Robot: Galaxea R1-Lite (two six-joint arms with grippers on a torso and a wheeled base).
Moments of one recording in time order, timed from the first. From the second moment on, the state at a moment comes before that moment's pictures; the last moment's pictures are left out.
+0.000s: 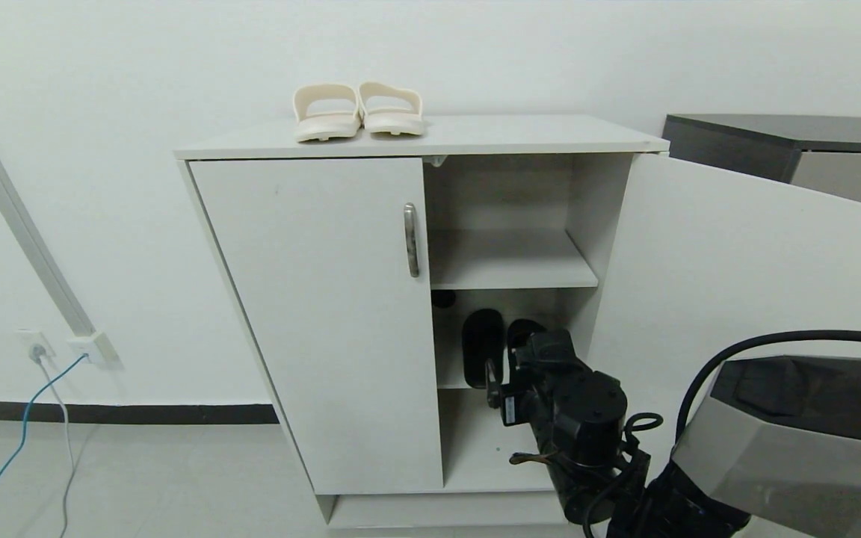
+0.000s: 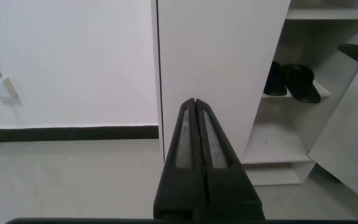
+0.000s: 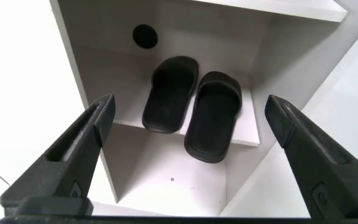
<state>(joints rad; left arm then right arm) 0.00 0.00 0.00 0.00 0.01 -0.01 0.83 2.24 -0.78 -1.44 -0.69 -0.02</state>
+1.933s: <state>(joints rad) 0.00 0.00 0.00 0.00 0.02 -0.01 0.81 2.23 -0.74 -1.47 -0.65 -0.02</state>
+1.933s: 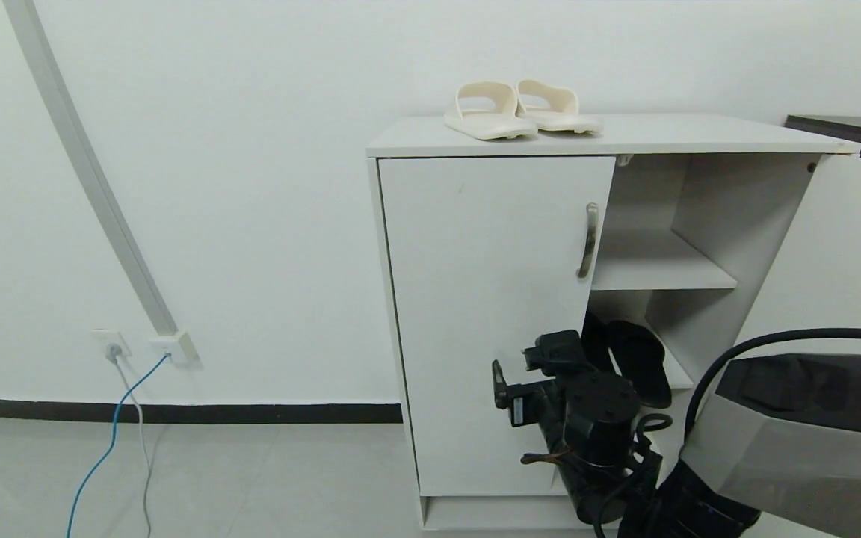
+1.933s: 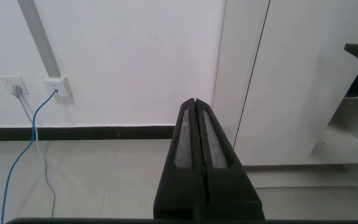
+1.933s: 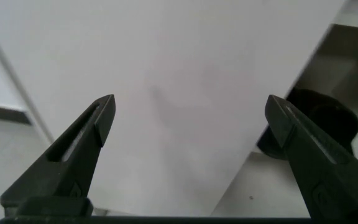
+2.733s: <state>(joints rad) 0.00 0.00 0.00 0.00 0.02 -0.01 0.81 2.22 -0.73 -1.46 -0.64 -0.02</state>
